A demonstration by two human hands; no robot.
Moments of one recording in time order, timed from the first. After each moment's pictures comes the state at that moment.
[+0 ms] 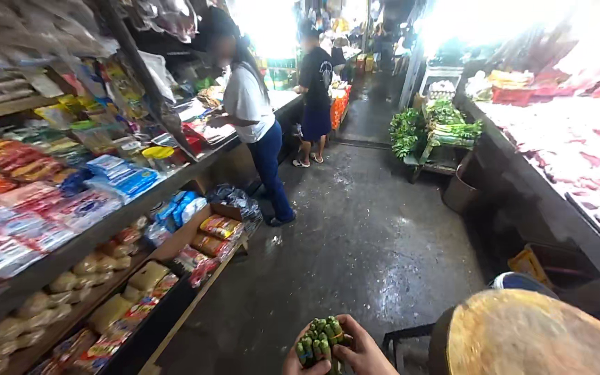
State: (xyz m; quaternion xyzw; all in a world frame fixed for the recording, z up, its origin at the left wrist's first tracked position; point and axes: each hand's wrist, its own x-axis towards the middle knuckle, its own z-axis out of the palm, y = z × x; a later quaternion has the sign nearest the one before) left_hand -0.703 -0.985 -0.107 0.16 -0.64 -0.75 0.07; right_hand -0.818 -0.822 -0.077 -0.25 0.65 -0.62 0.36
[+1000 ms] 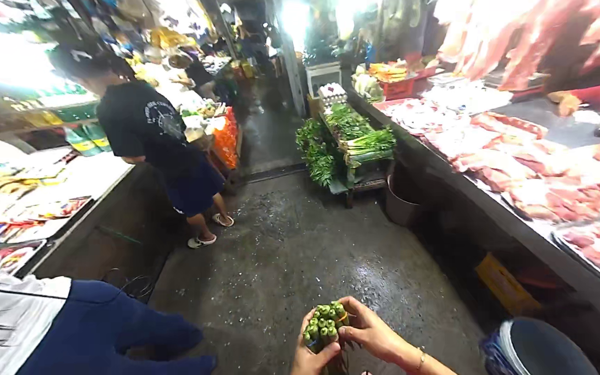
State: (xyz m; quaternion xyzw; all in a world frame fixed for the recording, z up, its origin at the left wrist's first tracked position) left_hand -1.571 -0.989 -0.063 0.02 -0.60 -0.80 -0.03; right_hand -1.620 -0.797 -0.031 -0.15 0.66 -0.70 0.24
